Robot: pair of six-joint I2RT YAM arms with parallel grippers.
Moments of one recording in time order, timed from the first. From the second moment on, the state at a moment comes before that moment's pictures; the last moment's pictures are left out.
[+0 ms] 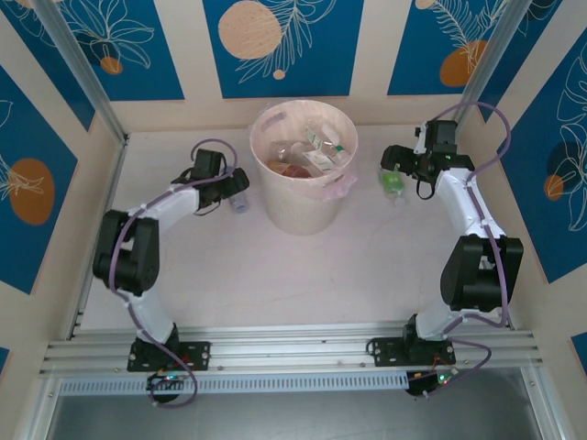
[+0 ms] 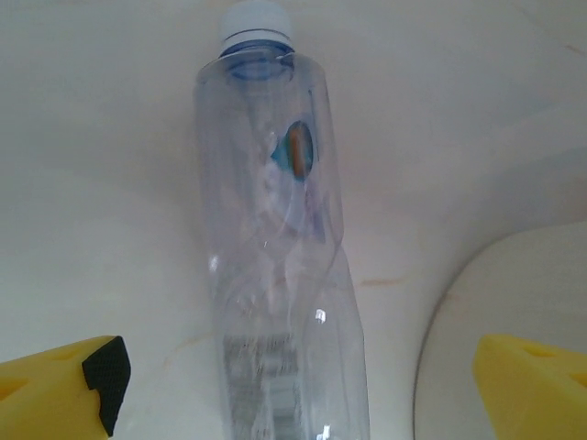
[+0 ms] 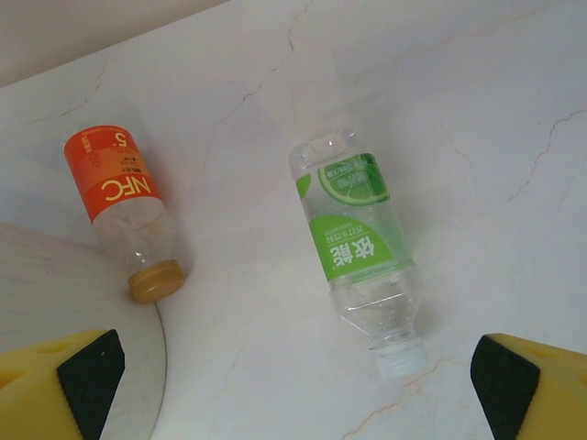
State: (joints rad) left arm -0.26 1.83 1.24 -0.27 0.01 -0.63; right arm -0.07 1.59 1.37 -0.60 -0.13 0.22
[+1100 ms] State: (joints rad) left arm -0.25 1.82 1.26 -0.40 -0.01 -0.47; right arm -0.09 1.40 1.19 -0.56 -0.17 0.28
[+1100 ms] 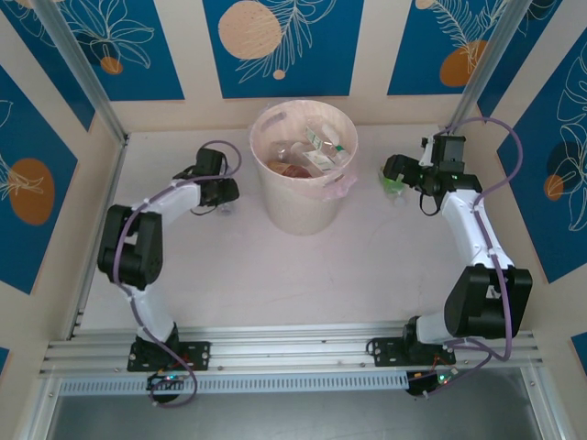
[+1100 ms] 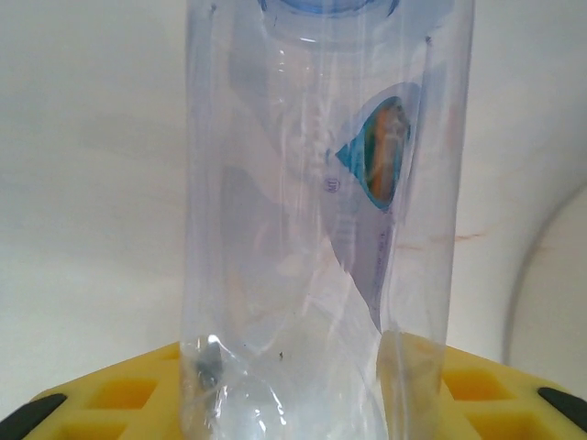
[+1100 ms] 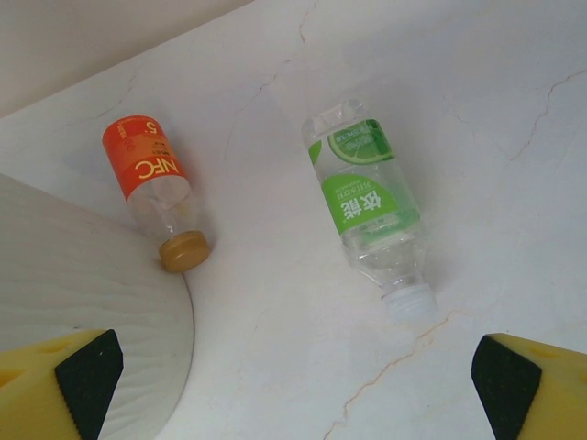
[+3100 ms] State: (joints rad) left arm -0.52 1.95 2.29 -0.82 0.13 0.16; right arm -0.12 1.37 1.16 -0.52 -0.23 0.35
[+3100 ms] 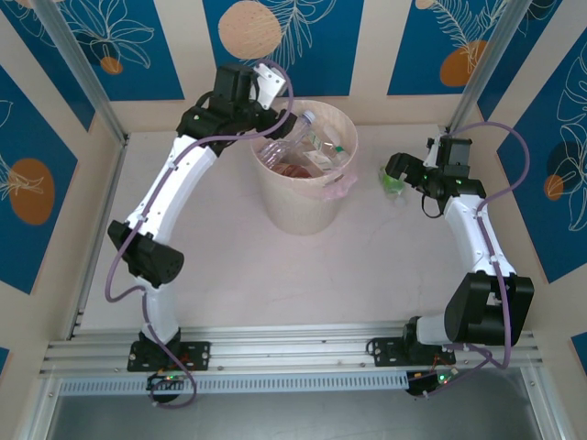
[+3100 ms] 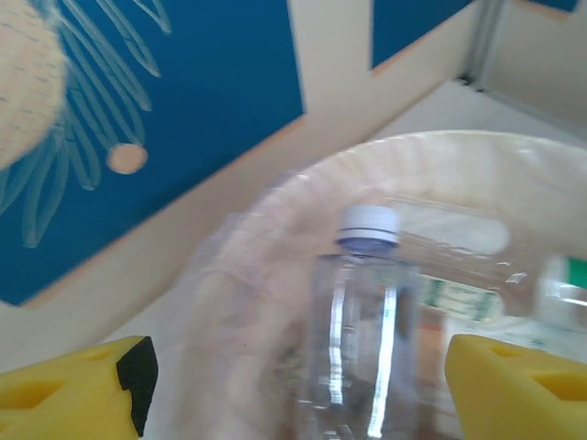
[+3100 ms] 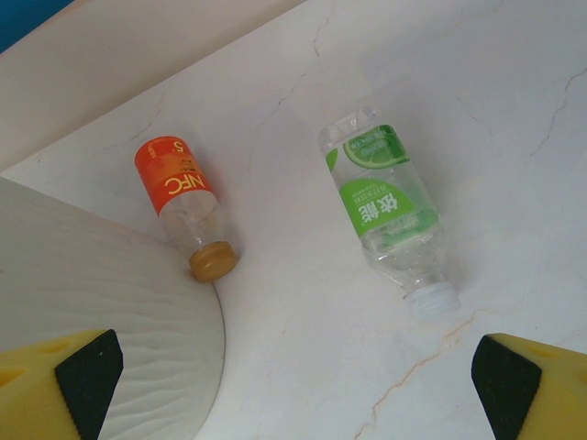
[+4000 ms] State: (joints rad) left arm -0.58 1.68 1.94 -0.77 0.27 -0.05; right arm -0.13 1.98 1.59 -0.69 -0.17 0.11
